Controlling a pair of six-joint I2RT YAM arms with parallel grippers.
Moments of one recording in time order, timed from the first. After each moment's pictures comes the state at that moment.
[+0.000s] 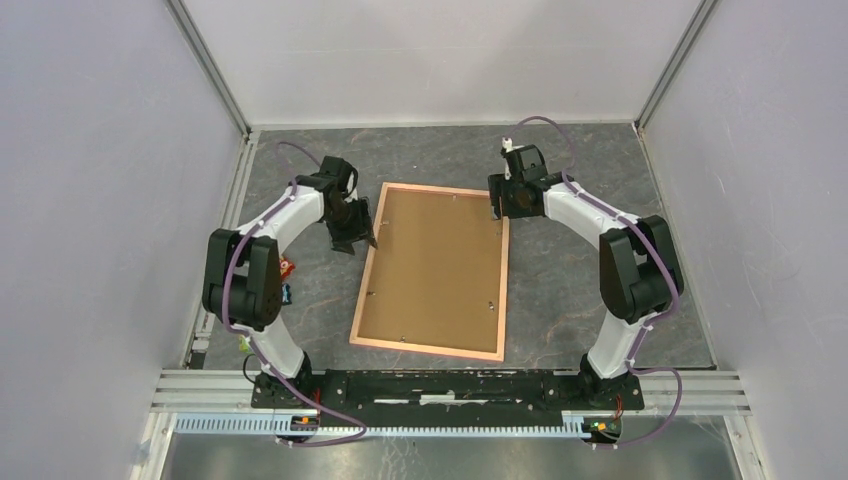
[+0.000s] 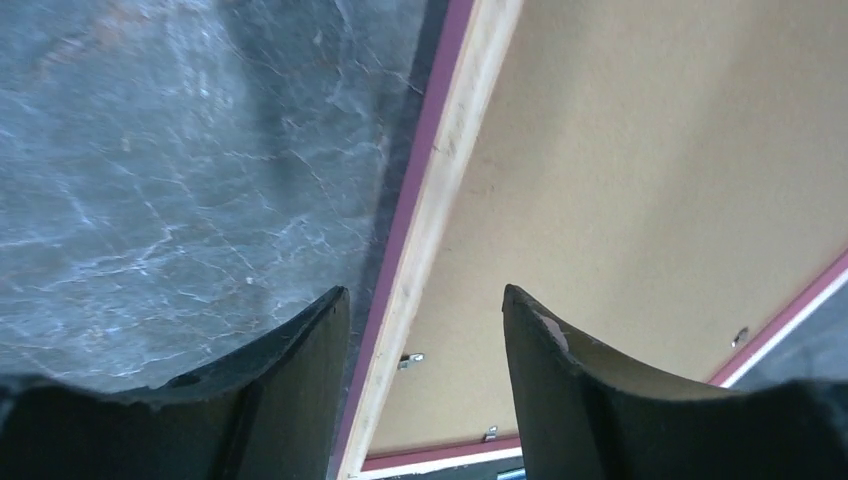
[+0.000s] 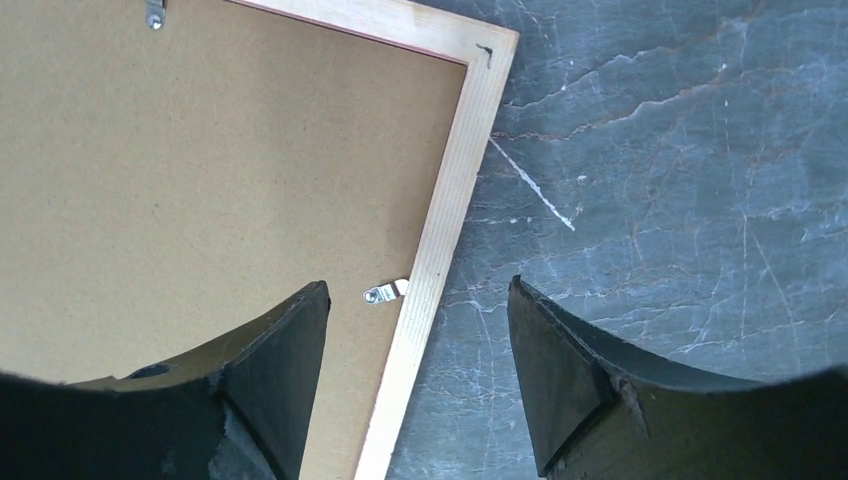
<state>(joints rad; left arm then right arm) -0.23 1.72 1.22 -0.78 0.20 -0.42 0.36 1.80 1.28 -0.42 0.08 0.19</state>
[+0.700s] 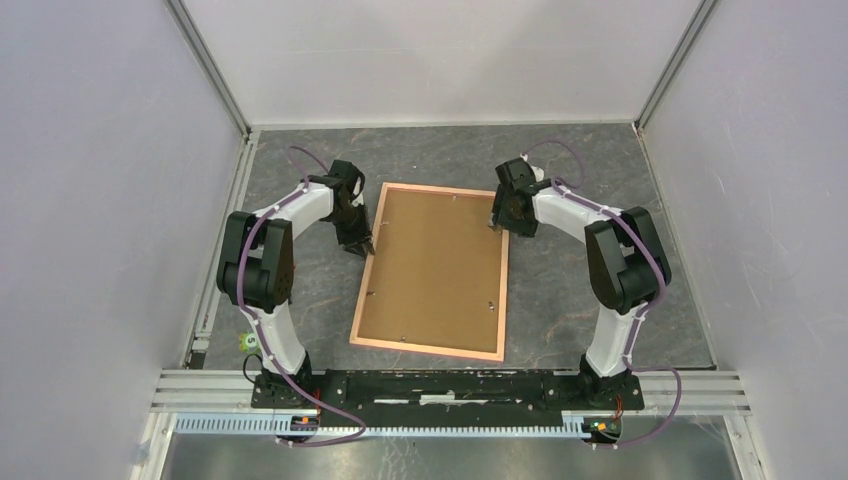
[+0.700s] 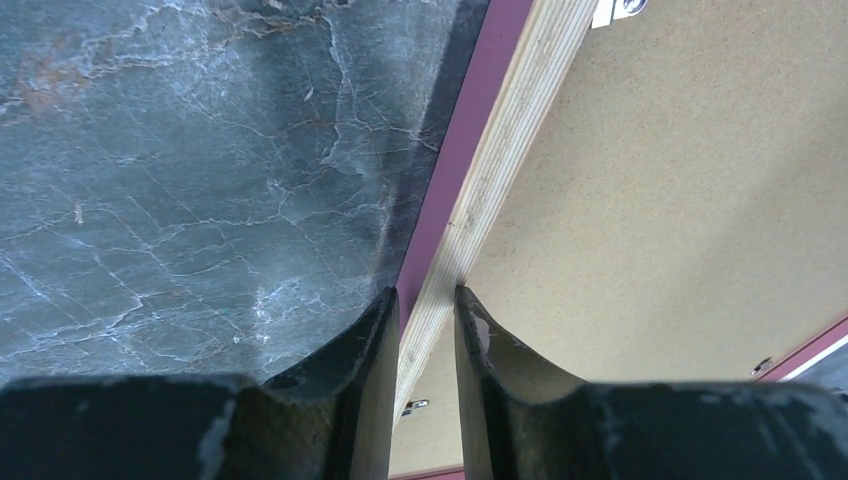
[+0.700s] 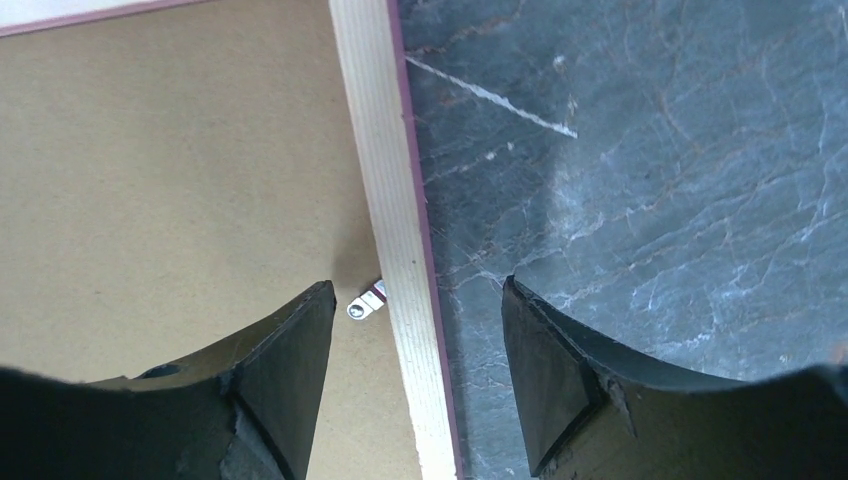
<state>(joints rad) -0.23 1.87 1.26 -0.76 0.17 -0.42 0.38 1.87 1.25 -0.47 0.20 0.60</state>
